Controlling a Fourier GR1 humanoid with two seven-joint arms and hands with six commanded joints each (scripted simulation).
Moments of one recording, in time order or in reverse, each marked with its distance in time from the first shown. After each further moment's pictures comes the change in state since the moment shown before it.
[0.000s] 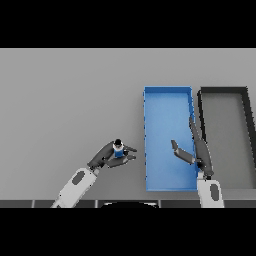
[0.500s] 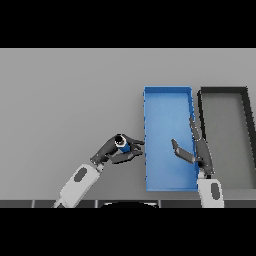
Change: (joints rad) left arm -0.048 -0.047 0.027 -0.169 0.002 -0.025 0.017; right arm -0.012 -0.015 -0.001 0.018 0.017 0.001 -0.006
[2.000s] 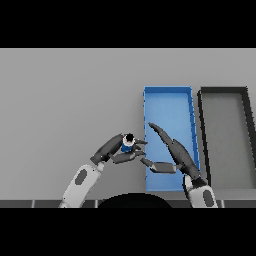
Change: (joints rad) left arm -0.011 -0.105 0.047 -0.056 -0.120 -0.130 0.139; right arm 0.023 0.015 0.227 -0.499 -0.105 0.146 0.413
